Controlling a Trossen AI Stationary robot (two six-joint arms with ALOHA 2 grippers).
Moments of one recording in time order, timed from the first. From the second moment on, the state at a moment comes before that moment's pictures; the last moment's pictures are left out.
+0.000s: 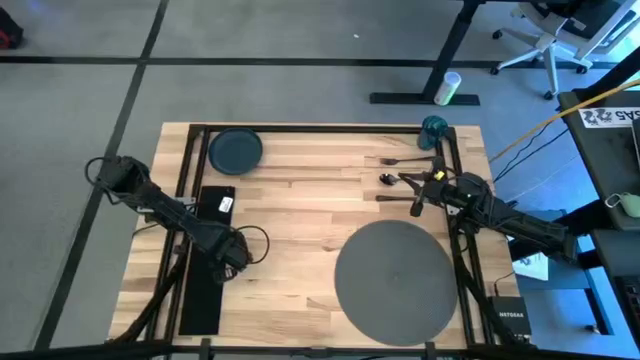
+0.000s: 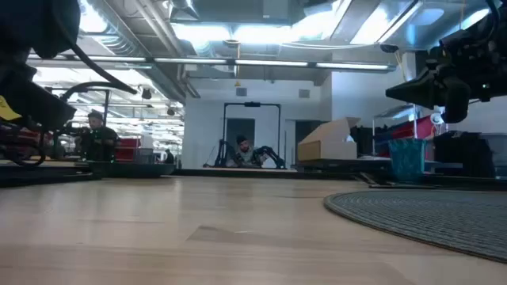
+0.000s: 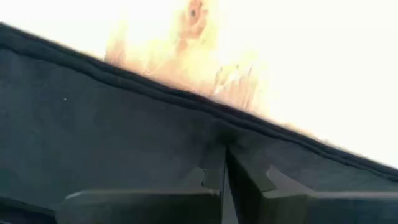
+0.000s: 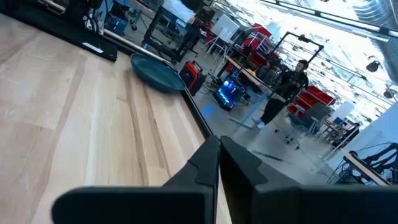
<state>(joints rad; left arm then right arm) -0.52 1.53 0.69 -0.87 0.09 -0.89 -0.41 0.05 0.01 0.01 0.00 -0.58</state>
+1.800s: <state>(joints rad) -0.12 1.71 0.92 -0.34 -0.08 -0.36 -0.41 0.06 0.01 0.01 0.00 -0.58</state>
